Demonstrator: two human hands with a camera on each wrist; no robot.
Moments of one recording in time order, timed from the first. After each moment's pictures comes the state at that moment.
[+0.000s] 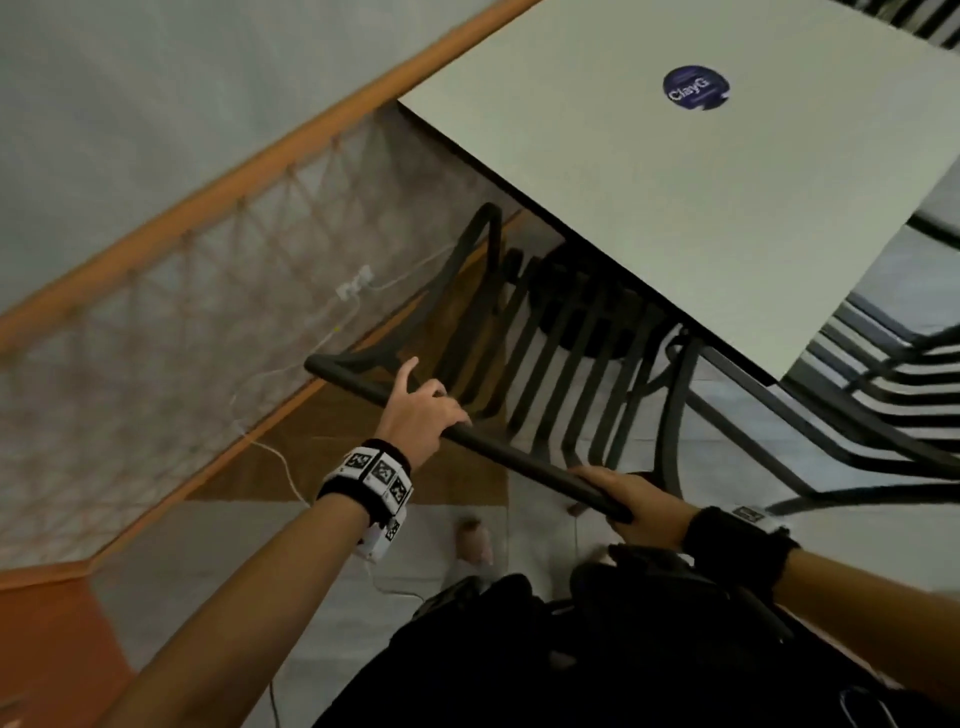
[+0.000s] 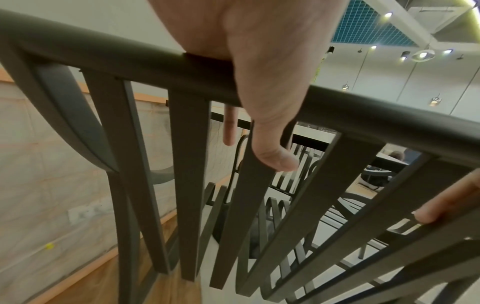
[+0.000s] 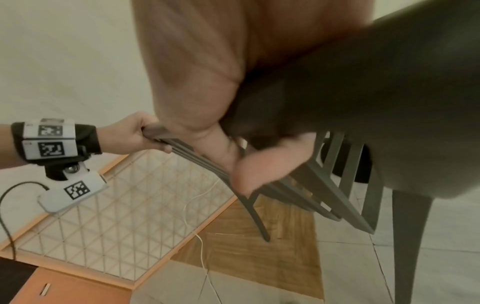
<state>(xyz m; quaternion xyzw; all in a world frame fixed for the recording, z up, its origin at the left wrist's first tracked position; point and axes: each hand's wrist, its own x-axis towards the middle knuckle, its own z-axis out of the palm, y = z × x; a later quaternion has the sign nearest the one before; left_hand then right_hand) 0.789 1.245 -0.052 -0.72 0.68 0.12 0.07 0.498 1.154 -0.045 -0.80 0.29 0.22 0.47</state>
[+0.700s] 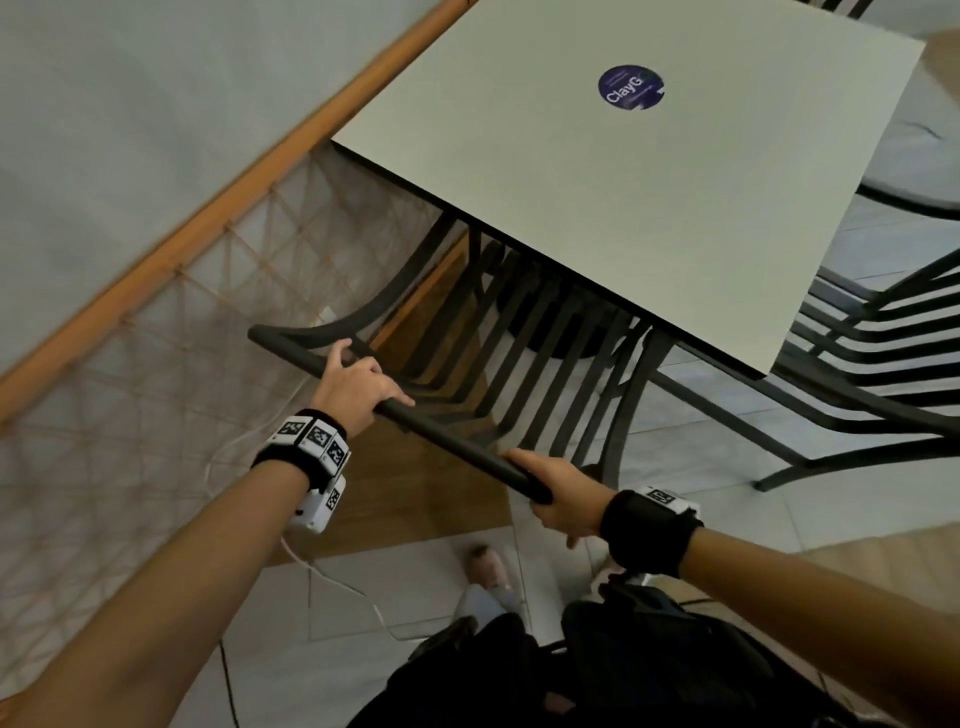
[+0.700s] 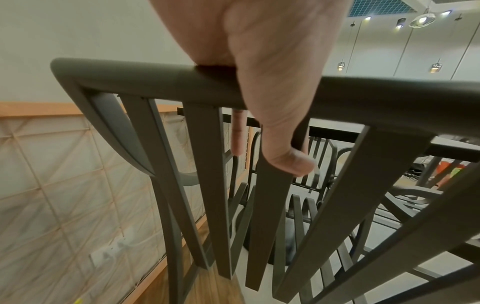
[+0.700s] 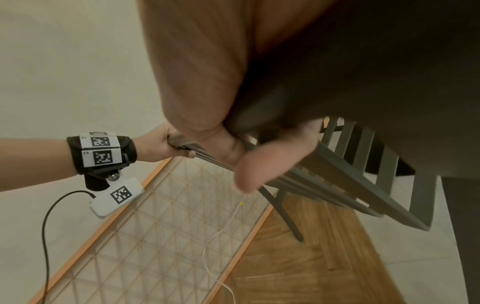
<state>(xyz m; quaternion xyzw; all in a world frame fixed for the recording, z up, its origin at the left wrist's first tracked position) 0.898 1.168 -0.042 -0.68 0.71 0.11 0.15 0.593 1.148 -0.046 -0.75 0.34 0.14 0.55</state>
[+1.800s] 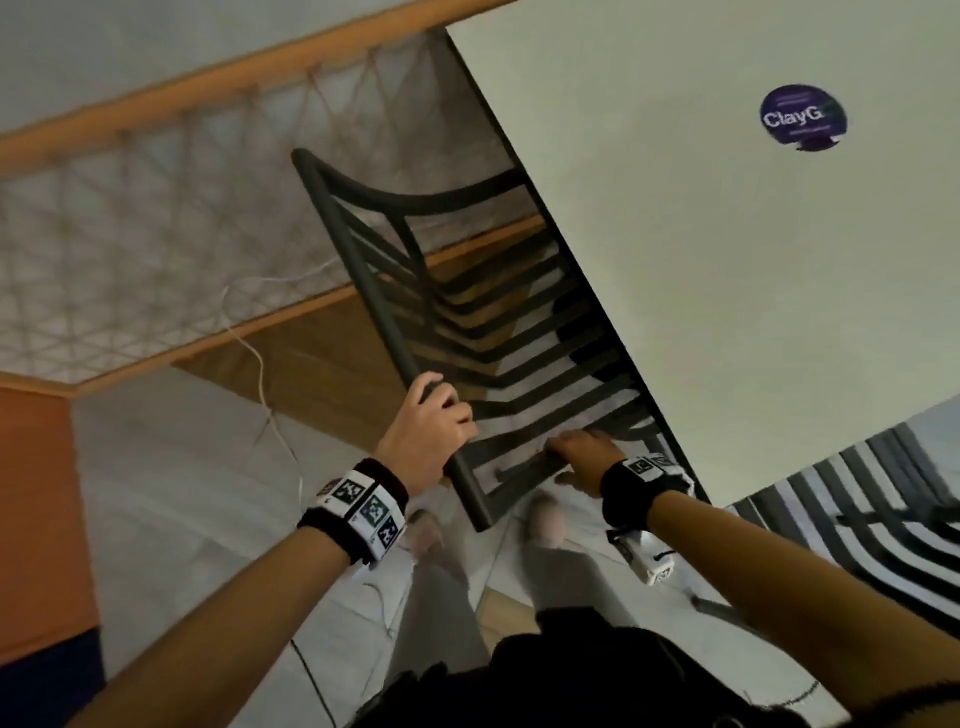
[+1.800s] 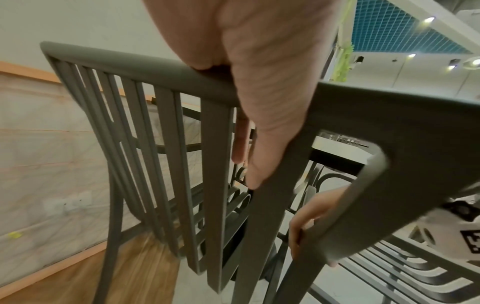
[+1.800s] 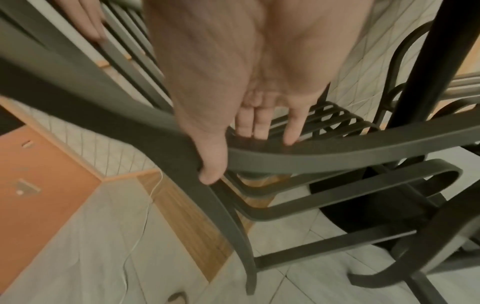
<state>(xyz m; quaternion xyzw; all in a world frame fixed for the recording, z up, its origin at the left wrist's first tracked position) 0.662 1.147 -0.068 -0.77 0.63 0.10 0.05 0.502 0.953 -0.165 -0.90 0.15 0.33 0.22</state>
